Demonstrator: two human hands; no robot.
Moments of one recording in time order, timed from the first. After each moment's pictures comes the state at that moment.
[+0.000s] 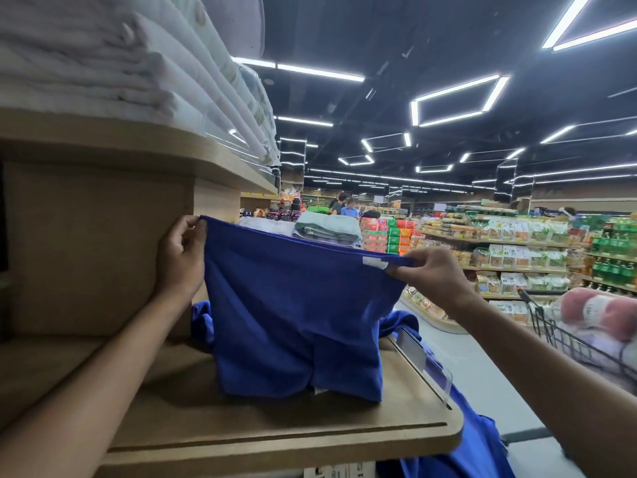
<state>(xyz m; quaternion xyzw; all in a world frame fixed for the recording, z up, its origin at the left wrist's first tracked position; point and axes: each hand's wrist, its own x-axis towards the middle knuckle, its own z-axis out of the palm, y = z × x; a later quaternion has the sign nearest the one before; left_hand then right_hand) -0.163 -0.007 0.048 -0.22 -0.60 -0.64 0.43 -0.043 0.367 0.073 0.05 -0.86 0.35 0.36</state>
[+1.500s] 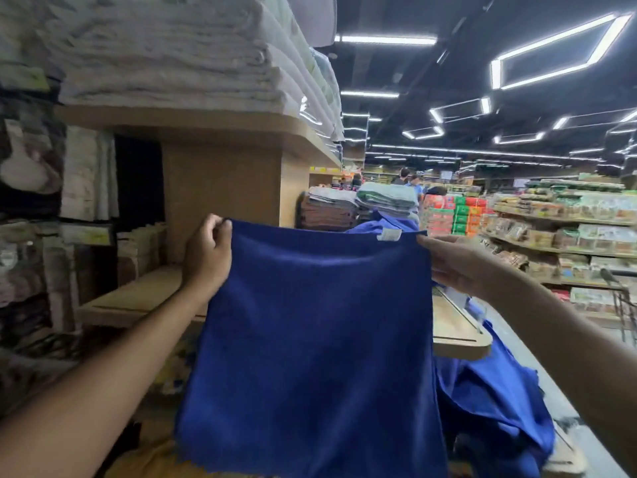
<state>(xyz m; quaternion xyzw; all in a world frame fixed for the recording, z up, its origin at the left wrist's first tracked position) -0.031 -0.102 -0.010 -0.07 -0.75 -0.47 0.46 0.022 0.303 0.042 0.02 -0.73 0.68 0.07</state>
